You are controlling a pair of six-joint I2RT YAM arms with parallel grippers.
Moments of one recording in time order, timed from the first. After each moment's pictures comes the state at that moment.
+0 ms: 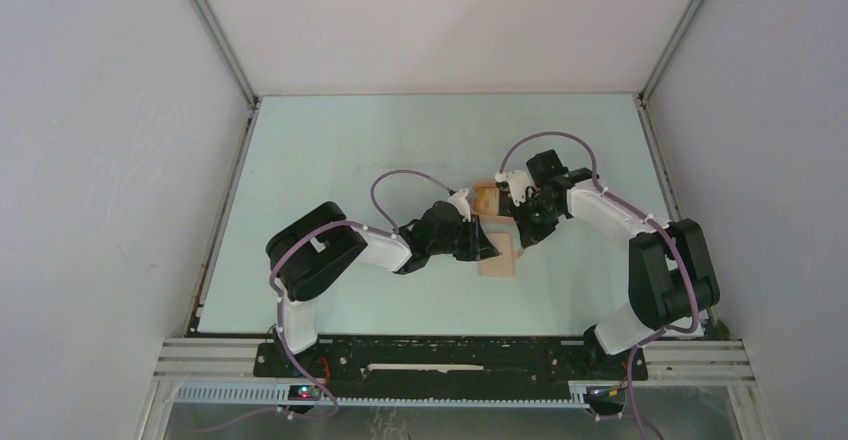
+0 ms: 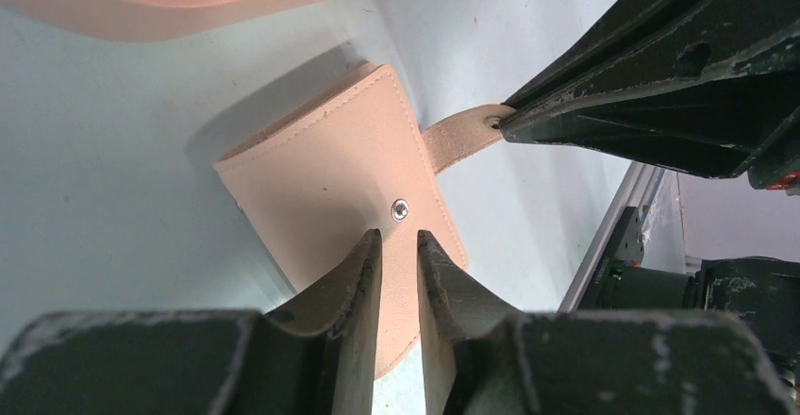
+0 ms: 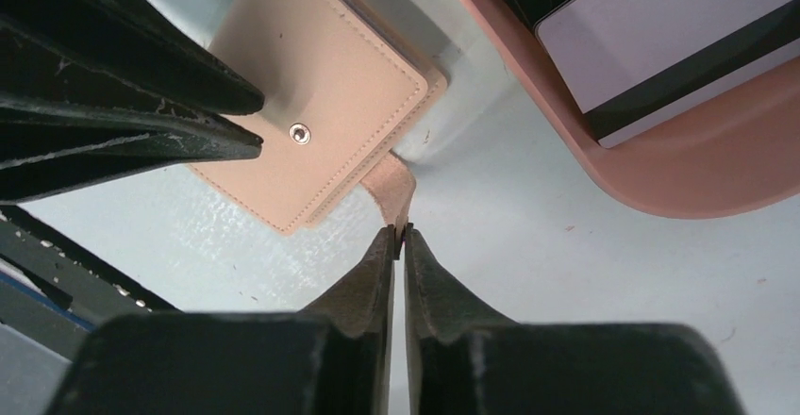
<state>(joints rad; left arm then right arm) -0.90 1.91 0.85 0.57 0.24 -0.82 0.34 1.56 1.01 -0.73 -0.27 -0.30</state>
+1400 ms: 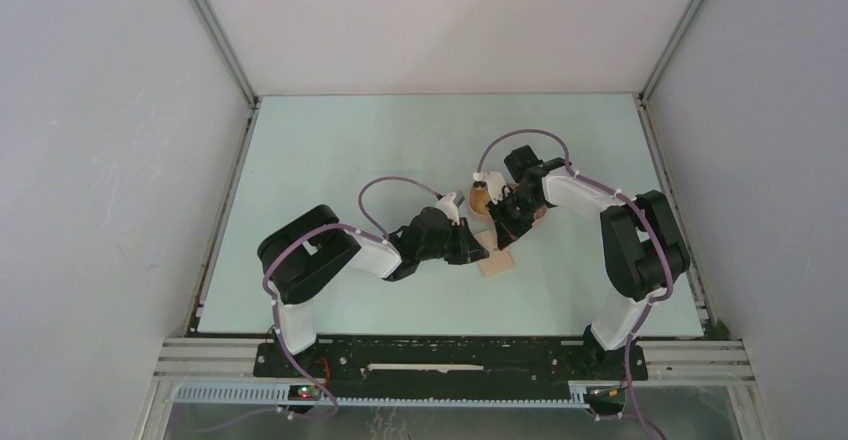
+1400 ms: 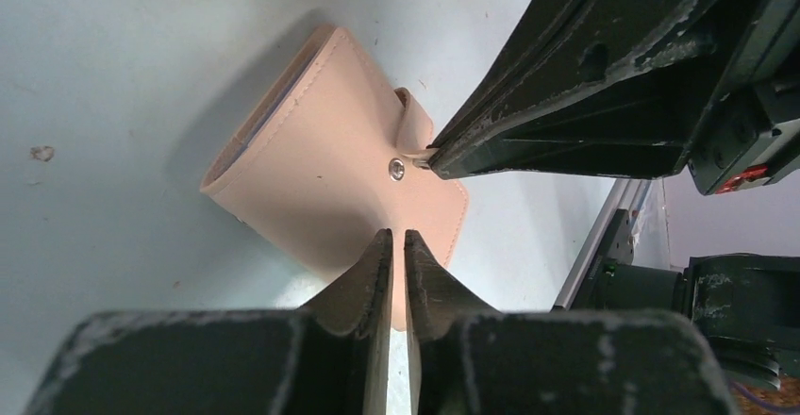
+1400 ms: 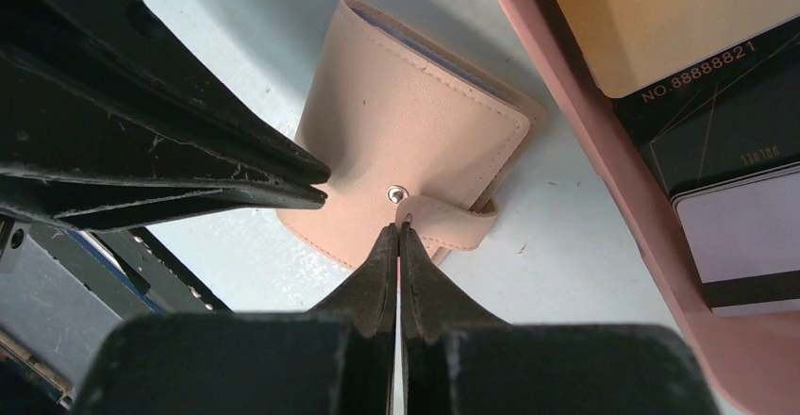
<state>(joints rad) -0.89 1.87 0.74 0.66 0.22 -0.87 0.41 1.75 1.14 -0.76 -0.45 -0.30</state>
